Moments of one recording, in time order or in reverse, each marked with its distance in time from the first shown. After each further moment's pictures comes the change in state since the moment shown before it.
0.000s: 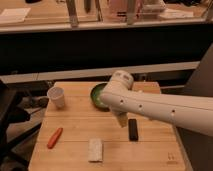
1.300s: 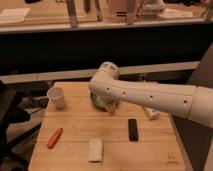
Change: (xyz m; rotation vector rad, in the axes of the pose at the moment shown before) arm -0.028 -0.078 0.018 0.036 -0.037 -0.018
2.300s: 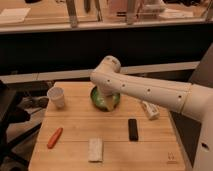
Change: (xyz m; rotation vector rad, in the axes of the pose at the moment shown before) arm 0.011 -0.028 0.008 0.011 -0.041 0.031
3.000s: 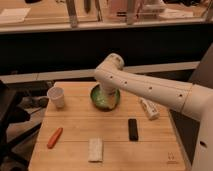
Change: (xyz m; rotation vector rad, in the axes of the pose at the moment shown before) arm 0.013 -0.005 0.002 -0.006 -0.022 0.035
